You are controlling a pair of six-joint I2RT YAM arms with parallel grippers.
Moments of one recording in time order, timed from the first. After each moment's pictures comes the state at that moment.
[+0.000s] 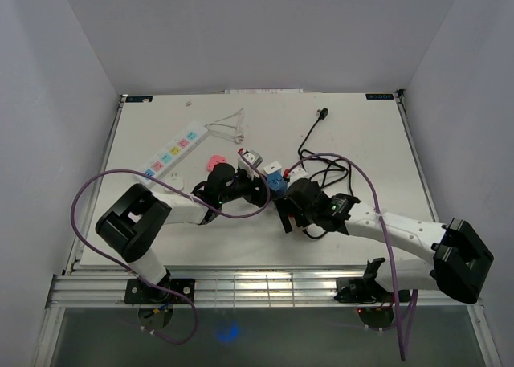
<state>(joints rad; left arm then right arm) -0.68 1.64 0.63 0.71 0.32 -0.24 0.96 1.24 0.73 -0.45 0.27 0.36</state>
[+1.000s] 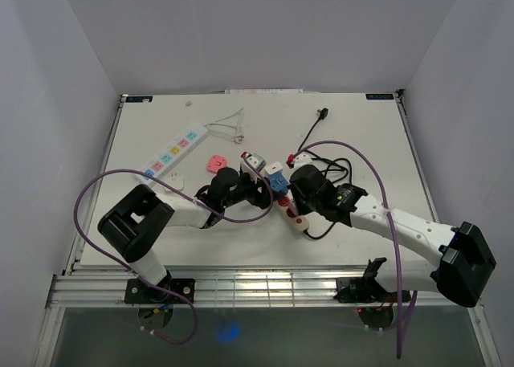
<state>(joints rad) -0.72 1.65 0.61 0.75 0.24 -0.22 0.91 1.22 0.85 -0.50 0.27 0.33</state>
